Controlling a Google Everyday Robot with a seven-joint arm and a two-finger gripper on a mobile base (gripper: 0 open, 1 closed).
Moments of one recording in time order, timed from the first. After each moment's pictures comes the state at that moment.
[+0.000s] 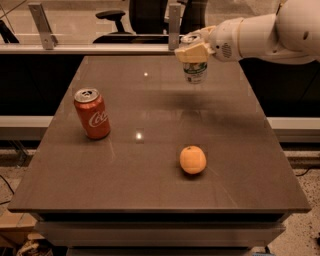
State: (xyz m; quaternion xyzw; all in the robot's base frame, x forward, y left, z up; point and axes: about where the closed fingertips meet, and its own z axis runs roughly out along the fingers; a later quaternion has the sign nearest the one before) arm 0.683 -0.088 0.964 -0.44 0.69 0.21 0.53
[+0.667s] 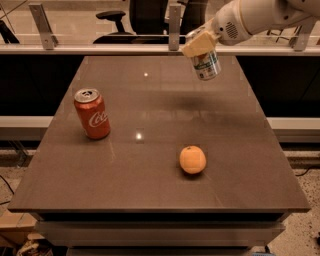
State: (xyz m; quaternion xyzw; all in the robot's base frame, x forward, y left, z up) arm 0.679 -0.101 0.972 -0.46 0.76 0.17 0.42
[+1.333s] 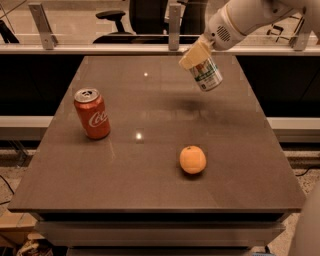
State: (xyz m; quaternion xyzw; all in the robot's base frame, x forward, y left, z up) arm 0.667 -0.099 0.938 -0.47 0.80 0.16 0.32
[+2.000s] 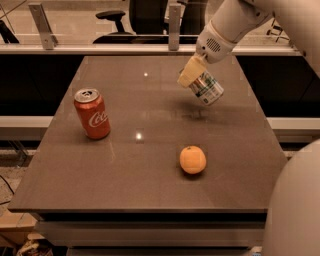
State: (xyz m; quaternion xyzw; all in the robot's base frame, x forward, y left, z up) arm 0.647 -0.093 0.895 -0.50 0.83 0.15 0.20
